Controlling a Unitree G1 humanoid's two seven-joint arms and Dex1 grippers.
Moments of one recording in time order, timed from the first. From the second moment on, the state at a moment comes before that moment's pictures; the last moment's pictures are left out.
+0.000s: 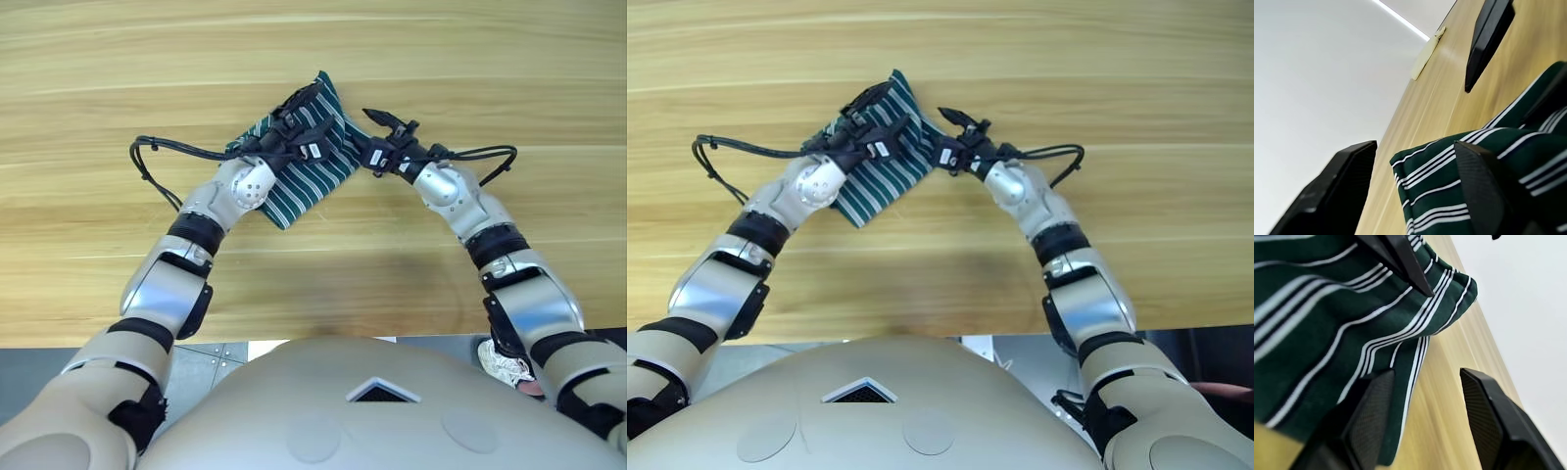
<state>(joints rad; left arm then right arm) -0.51 0.28 -0.45 0.84 0.67 -0.63 0.13 -0.47 -0.33 0.42 0.79 -0.55 -0.53 0.14</state>
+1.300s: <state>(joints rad) -0.55 0.40 -0.20 0.75 0.46 -0.85 0.39 -0.17 -0.19 0.41 0.11 -0.18 -0.35 0.28</state>
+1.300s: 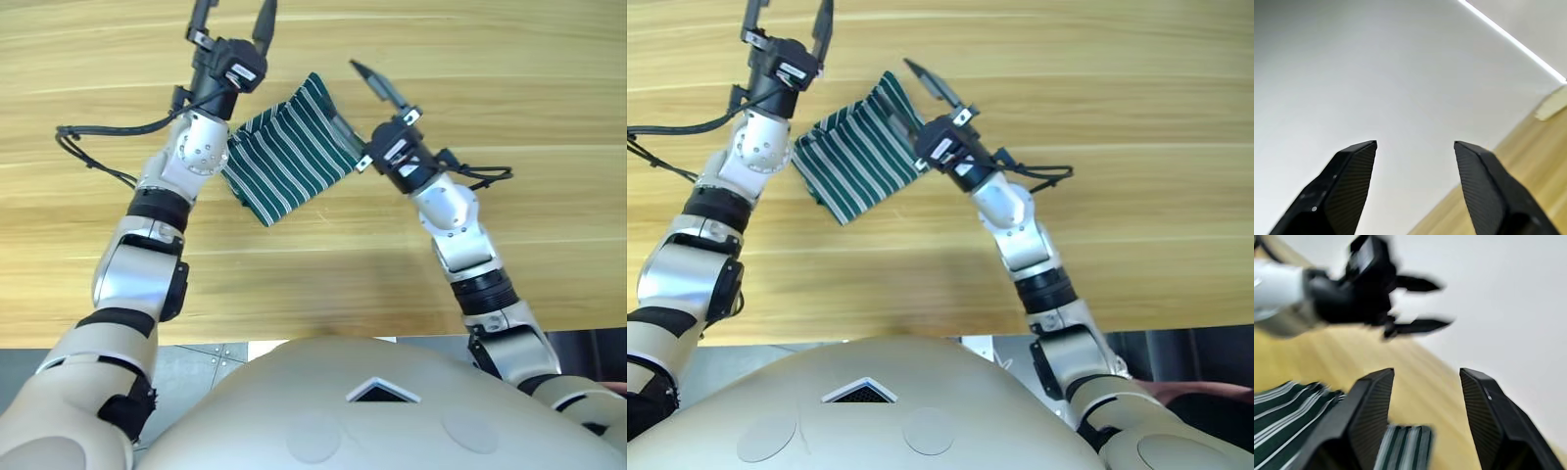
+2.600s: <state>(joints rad) -0.06 0.28 0.22 0.20 0.11 -0.69 0.24 -0.60 -0.59 -0.69 1.34 0.35 -0.12 -0.75</state>
